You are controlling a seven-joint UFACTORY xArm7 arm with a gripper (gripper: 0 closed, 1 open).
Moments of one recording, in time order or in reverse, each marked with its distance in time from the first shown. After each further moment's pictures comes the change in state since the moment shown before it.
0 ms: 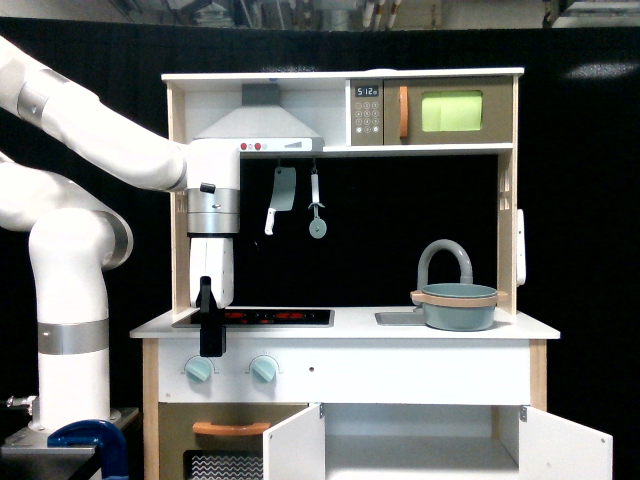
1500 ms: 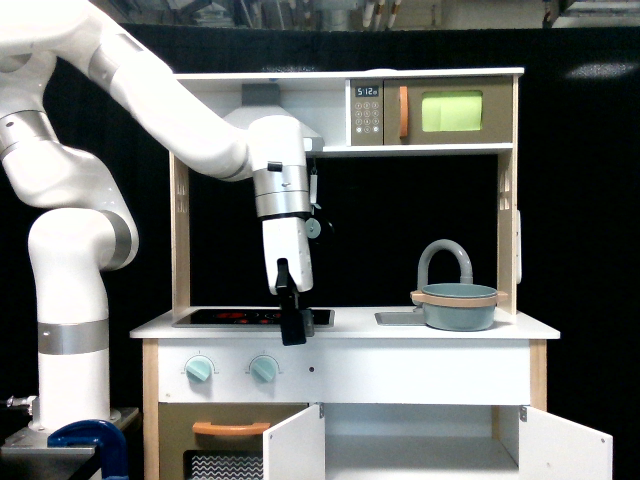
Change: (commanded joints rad) arm -0.130 0.568 -0.031 0.376 -0.118 -0.318 0.027
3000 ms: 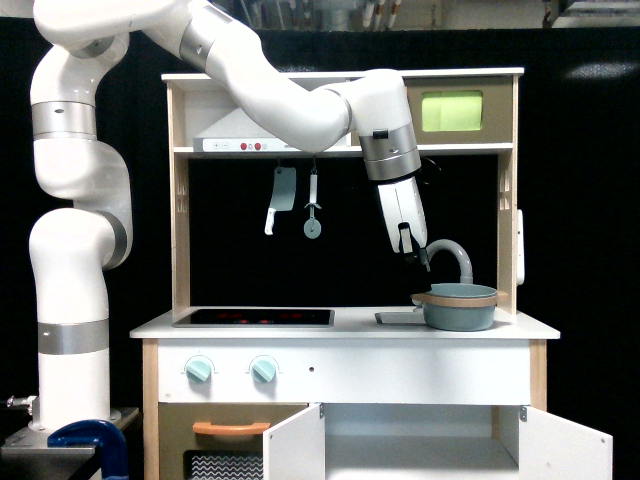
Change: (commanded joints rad) arm 0.148 0.357 -0.075 0.502 0.499 0.101 -0.168
